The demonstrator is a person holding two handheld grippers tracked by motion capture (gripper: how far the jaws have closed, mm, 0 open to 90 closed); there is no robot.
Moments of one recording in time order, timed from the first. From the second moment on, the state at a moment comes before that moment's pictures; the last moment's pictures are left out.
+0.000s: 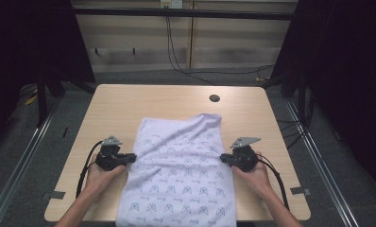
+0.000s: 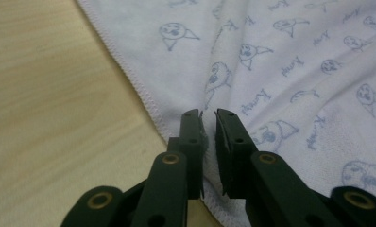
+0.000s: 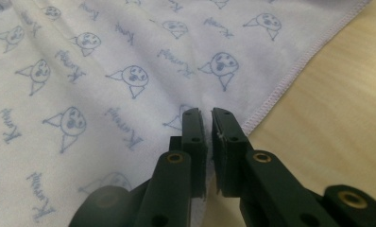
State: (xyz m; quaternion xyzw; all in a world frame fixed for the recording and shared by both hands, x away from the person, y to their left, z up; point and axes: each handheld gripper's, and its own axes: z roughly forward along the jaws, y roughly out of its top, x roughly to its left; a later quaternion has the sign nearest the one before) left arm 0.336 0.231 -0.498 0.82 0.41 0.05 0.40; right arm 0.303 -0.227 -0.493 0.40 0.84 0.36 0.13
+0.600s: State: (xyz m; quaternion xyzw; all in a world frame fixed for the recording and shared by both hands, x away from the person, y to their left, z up) left arm 0.282 0.241 -0.496 0.85 0.37 0.02 0.38; right arm 0.255 -0.234 -0.496 0.37 0.85 0.35 0.09
